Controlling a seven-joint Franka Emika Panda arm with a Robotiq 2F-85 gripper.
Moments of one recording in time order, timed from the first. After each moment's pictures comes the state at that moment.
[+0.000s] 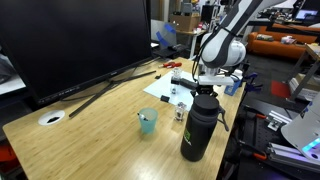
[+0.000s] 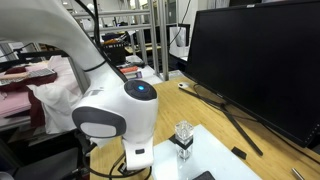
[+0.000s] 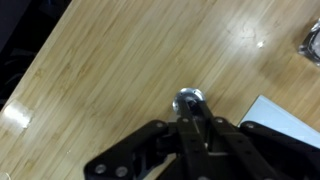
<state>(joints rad) 0.00 0.28 0.03 -2.58 0.48 2.67 0.56</state>
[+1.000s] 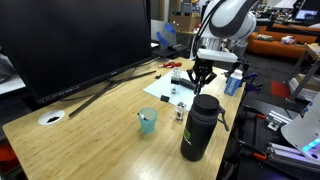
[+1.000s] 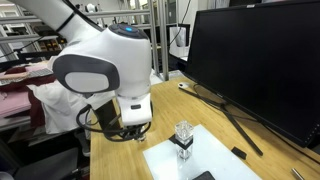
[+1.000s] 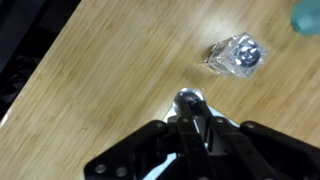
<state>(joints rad) 0.03 -0.01 0.03 -2.58 0.42 2.50 0.68</state>
